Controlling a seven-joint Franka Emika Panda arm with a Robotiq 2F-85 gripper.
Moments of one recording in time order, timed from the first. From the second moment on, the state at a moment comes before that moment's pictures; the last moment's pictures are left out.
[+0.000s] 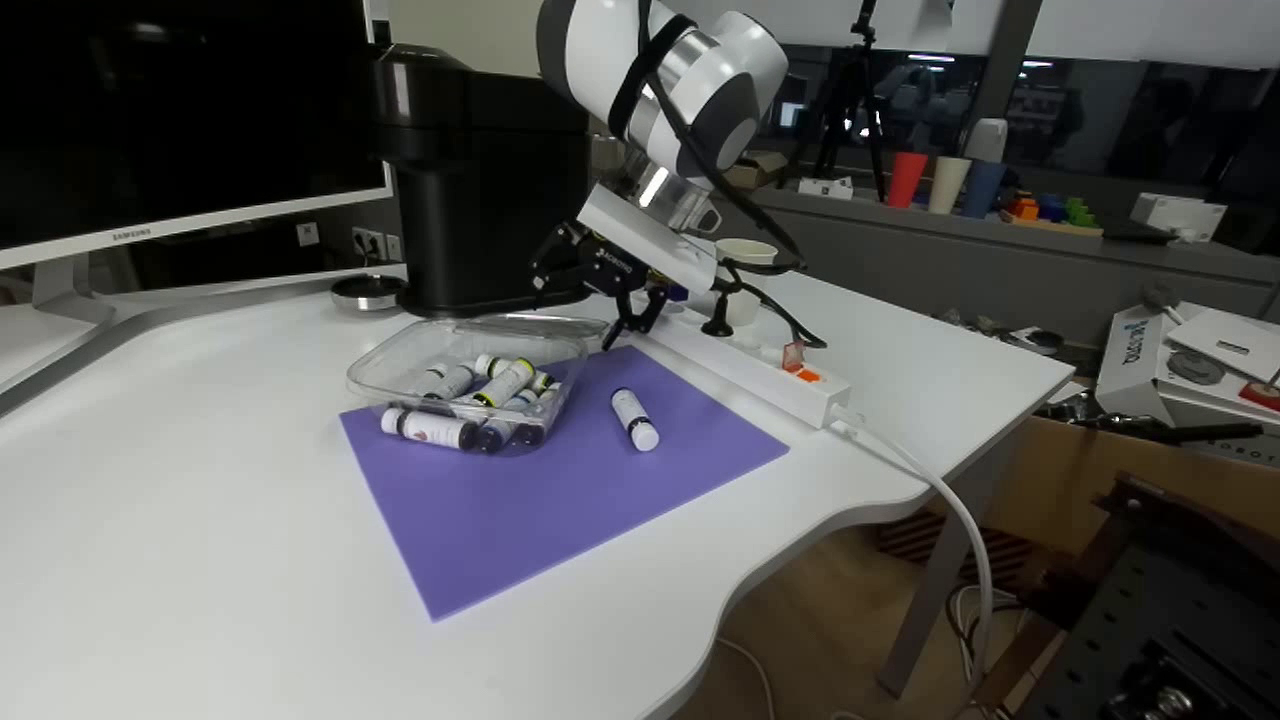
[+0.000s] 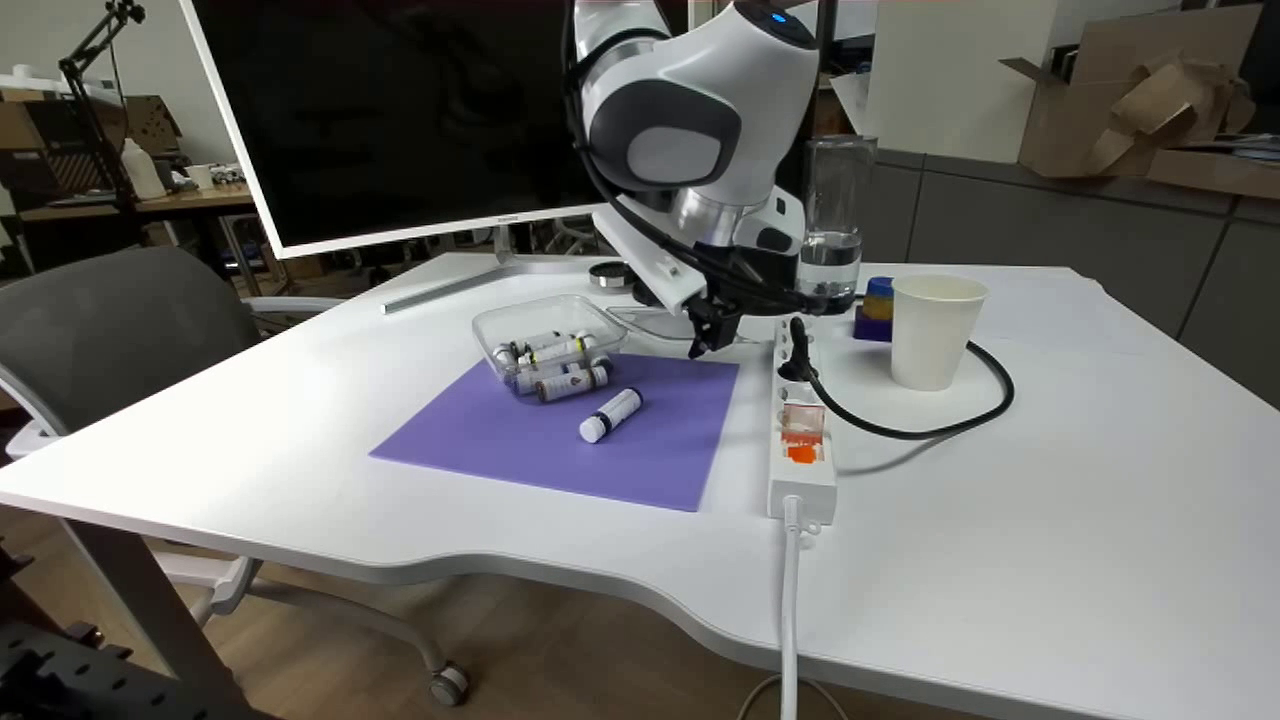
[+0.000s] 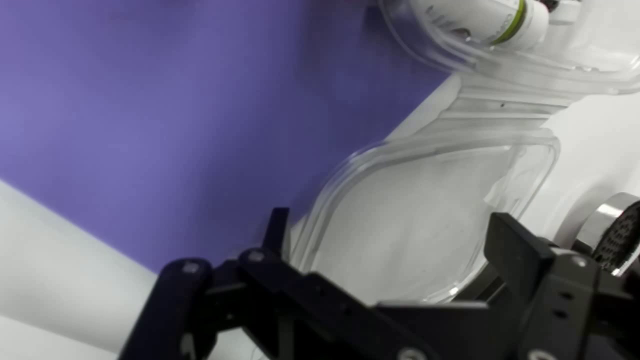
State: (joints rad) arm -0.50 0.76 0.33 -1.93 0.79 2.85 -0.39
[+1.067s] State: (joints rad) arm -0.57 0.75 0.51 -2.01 0.74 3.09 -0.85
